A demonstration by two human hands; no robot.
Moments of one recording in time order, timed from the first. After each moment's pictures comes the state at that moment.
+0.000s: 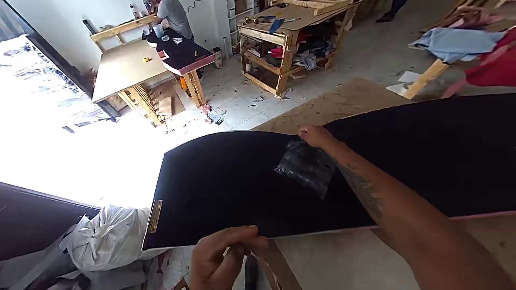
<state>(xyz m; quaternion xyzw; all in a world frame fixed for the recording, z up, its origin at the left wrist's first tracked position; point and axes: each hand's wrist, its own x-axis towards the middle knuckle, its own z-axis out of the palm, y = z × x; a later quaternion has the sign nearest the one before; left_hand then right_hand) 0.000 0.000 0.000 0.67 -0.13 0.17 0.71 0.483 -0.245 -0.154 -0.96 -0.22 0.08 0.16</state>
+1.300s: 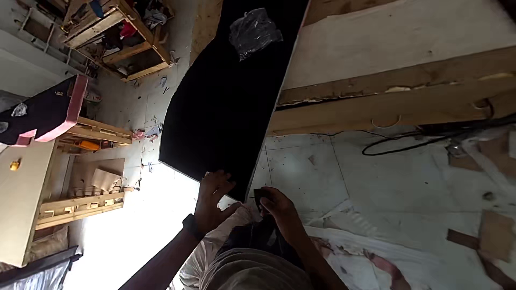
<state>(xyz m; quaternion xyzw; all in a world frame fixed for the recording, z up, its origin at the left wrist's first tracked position) -0.012 0.428 -0.182 0.81 -0.51 -0.07 0.28 -0.206 0.257 -0.256 -0.47 0.31 -0.10 0.82</state>
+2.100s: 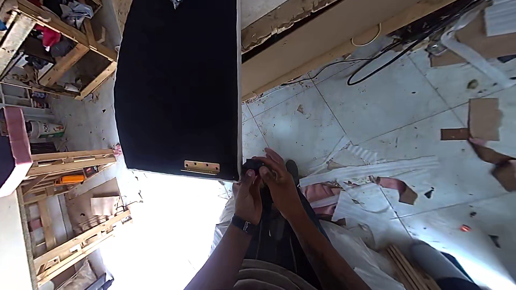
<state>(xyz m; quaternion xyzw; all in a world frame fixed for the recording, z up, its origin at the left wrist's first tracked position) -0.126 0.391 -0.298 0.49 0.11 -0.44 0.75 -0.209 0.314 -0.304 -0.50 0.44 -0.24 0.71</state>
